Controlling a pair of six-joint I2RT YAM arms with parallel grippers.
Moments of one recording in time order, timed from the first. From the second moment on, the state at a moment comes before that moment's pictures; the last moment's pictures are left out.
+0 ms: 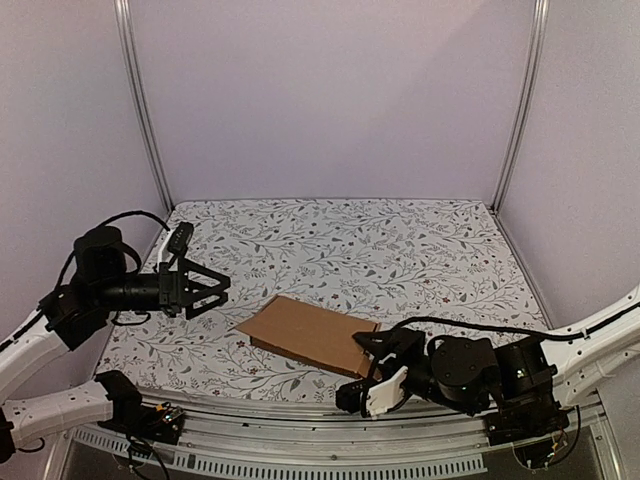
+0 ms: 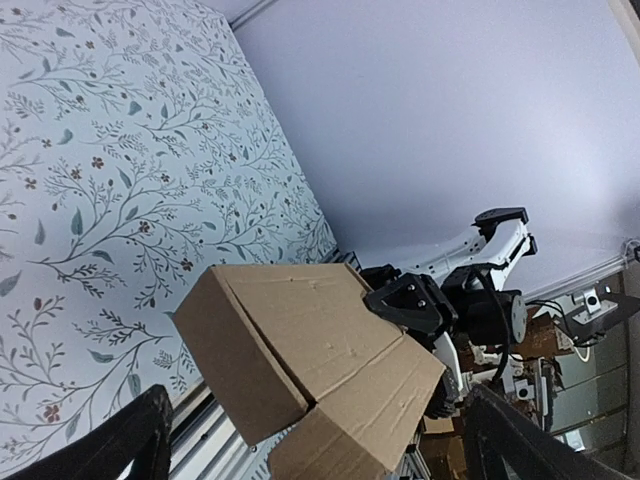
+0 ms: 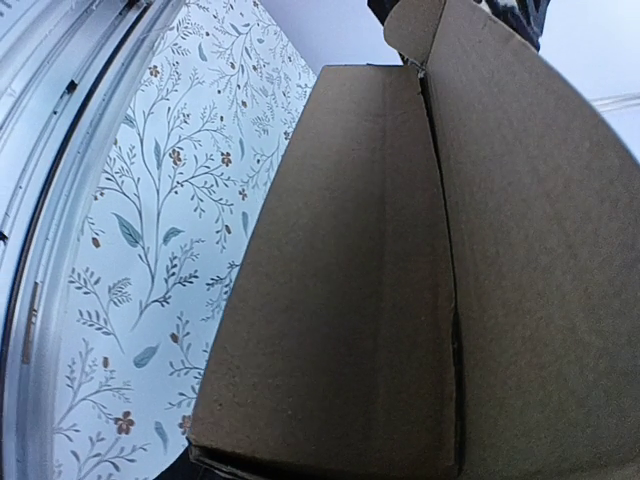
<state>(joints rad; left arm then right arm) -0.59 0.66 0.60 -0.21 0.69 -0.91 1.60 1.21 0.67 0.16 0.67 -0.95</state>
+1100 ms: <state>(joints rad) -0.84 1.05 0.85 -0.60 0.18 -0.45 1.10 1.55 0.67 0.24 -0.52 -0.08</state>
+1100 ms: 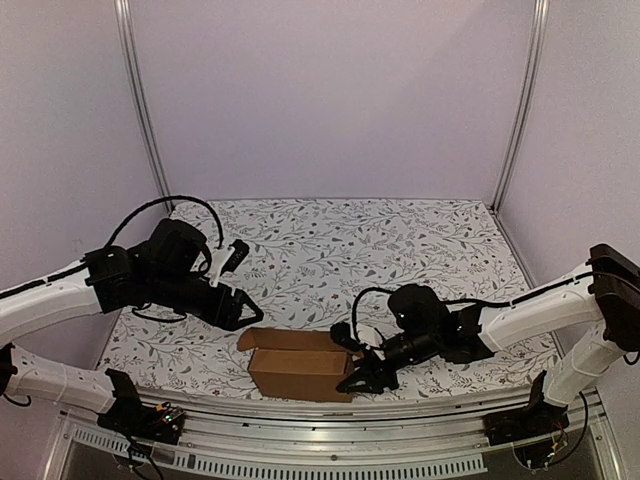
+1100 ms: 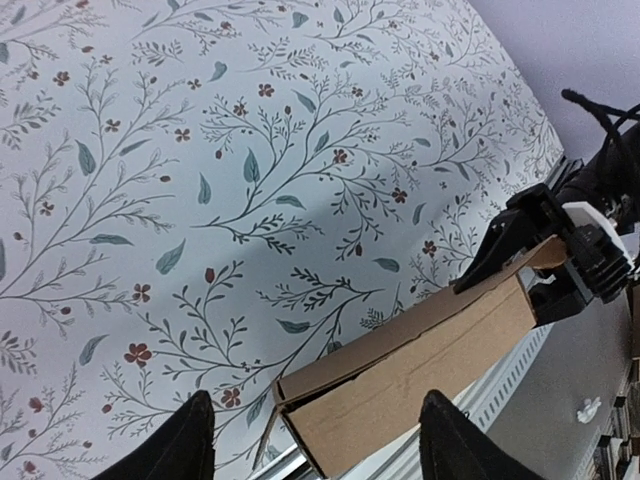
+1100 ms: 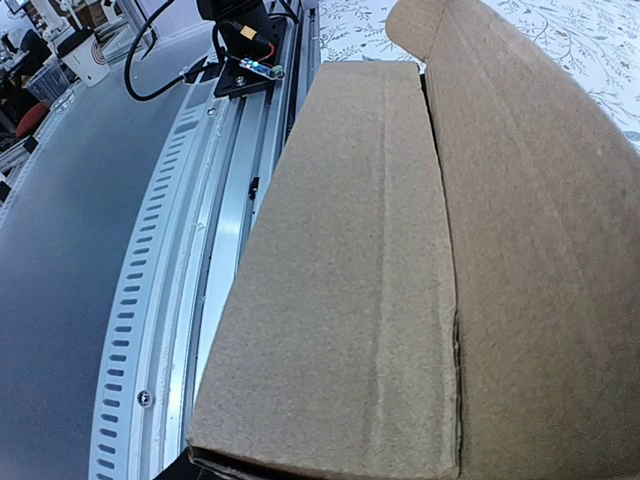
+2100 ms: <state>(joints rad) -0.85 1.09 0.77 -0.65 0.17 -0.48 1.09 1.56 0.66 0.27 -0.53 -0.04</state>
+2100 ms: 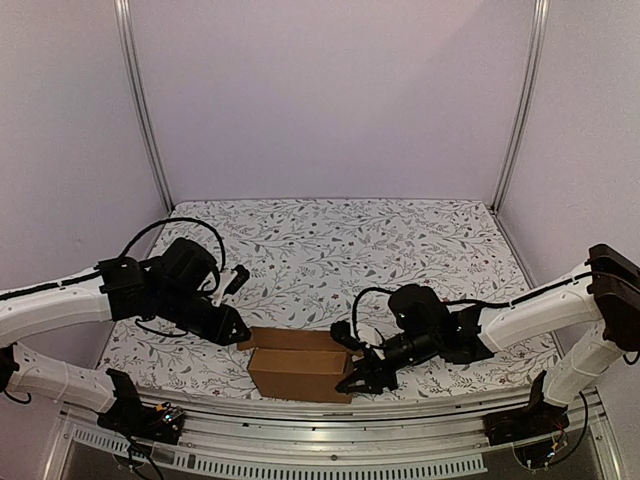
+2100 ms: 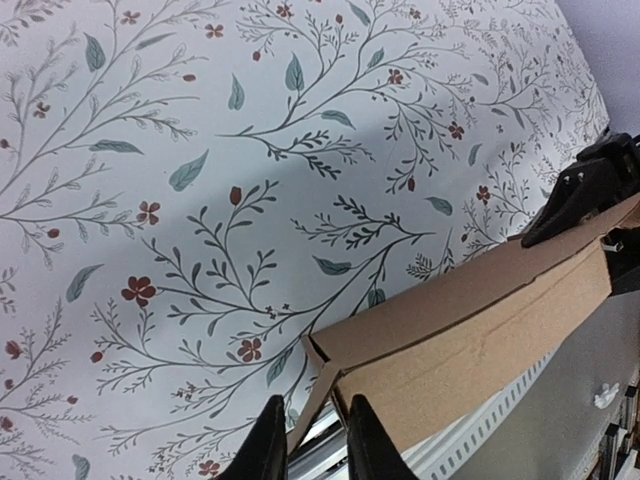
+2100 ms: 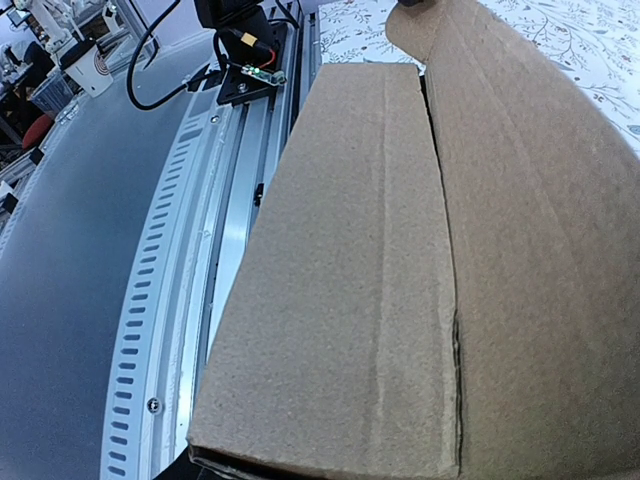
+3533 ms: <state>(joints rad) -0.97 1.10 0.72 -0.53 0.02 -0.67 1.19 1.53 0.59 0.39 -0.22 0.09</state>
